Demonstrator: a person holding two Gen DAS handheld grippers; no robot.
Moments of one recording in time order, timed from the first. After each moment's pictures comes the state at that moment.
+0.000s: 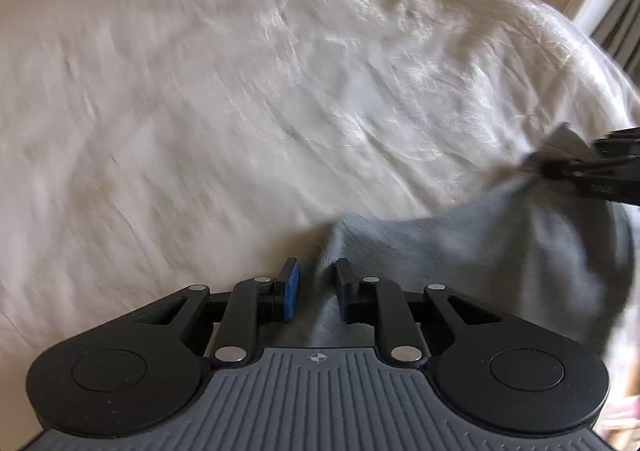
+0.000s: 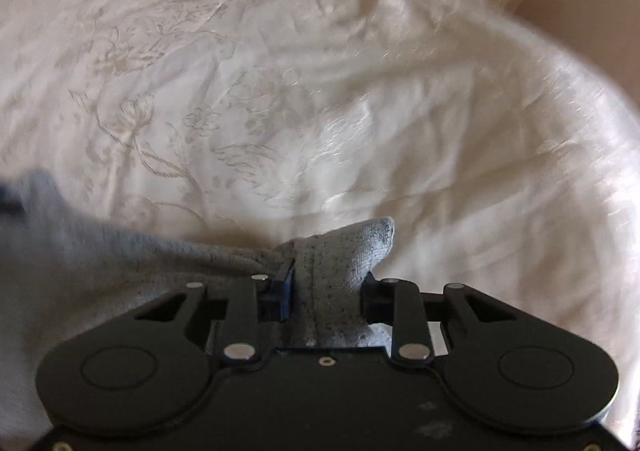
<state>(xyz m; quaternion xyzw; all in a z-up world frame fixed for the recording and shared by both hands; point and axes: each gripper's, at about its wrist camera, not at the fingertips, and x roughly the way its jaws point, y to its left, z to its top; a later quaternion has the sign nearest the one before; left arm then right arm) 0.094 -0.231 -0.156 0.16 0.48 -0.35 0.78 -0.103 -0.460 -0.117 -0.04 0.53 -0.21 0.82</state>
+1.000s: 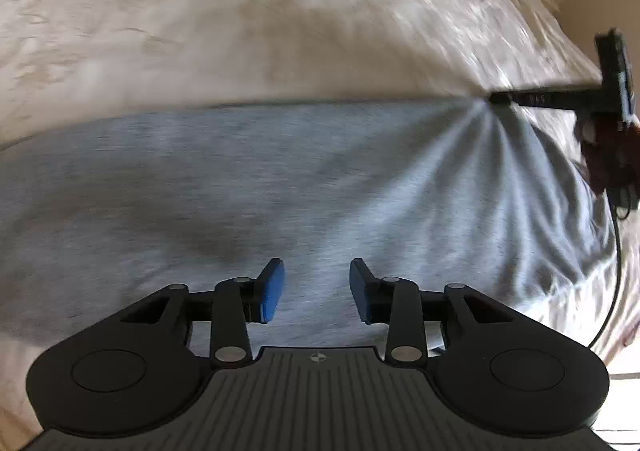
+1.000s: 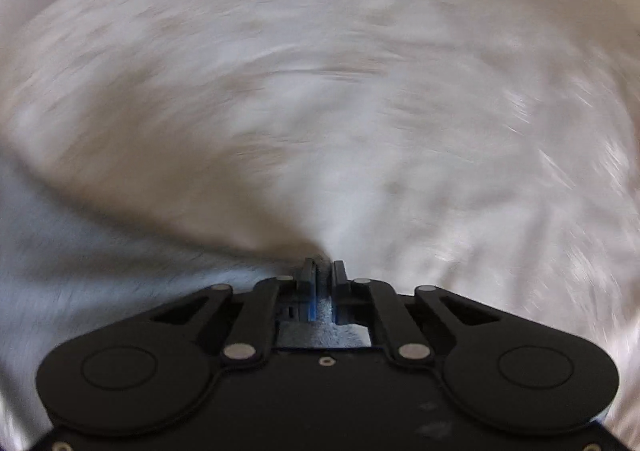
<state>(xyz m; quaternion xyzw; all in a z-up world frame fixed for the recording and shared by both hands) -0.021 0.003 -0.129 -0.06 0.58 -0.16 0.79 0.027 -0.321 -0.149 -0.08 0.54 0.06 0.84</state>
